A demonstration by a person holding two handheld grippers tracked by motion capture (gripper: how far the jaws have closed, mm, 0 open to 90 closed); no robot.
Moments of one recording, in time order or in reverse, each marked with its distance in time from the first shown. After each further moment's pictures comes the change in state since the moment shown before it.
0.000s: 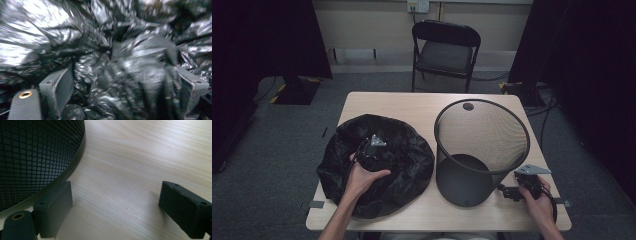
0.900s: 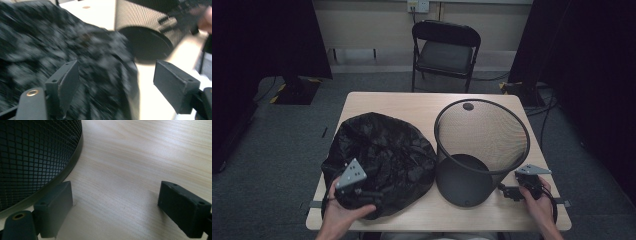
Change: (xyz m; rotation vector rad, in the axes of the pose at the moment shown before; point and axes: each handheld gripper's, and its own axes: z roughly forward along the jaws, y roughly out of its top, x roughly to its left) left arm -0.062 -0.028 -0.138 -0.384 -0.164 0.037; right arm 0.000 -0.001 -0.001 -0.003 -0.016 0.010
